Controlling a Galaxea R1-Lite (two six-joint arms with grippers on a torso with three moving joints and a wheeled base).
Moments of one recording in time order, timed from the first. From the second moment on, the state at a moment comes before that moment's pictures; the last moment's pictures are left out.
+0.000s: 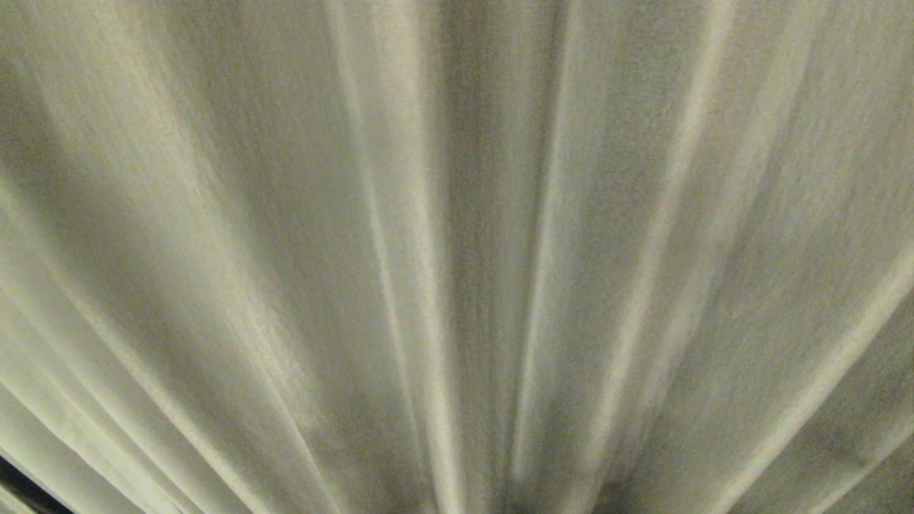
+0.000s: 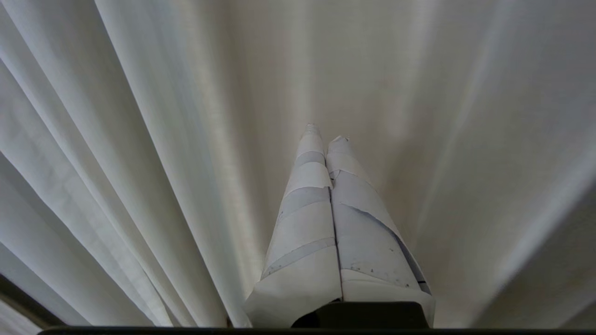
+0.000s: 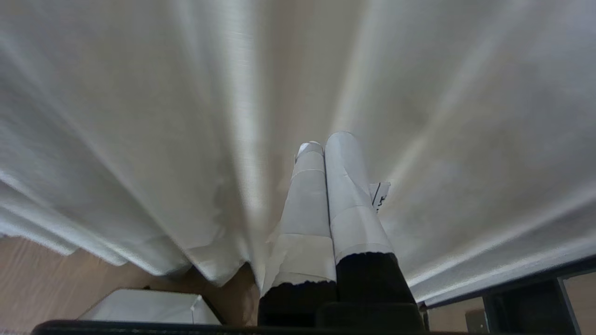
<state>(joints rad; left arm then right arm) 0.00 0.00 0.00 0.00 0.00 0.00 0.00 0.33 0.00 -0.06 -0.01 -0.10</state>
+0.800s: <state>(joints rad) 0.00 0.00 0.00 0.00 0.00 0.00 0.00 0.01 0.00 0.01 0.03 -0.10</state>
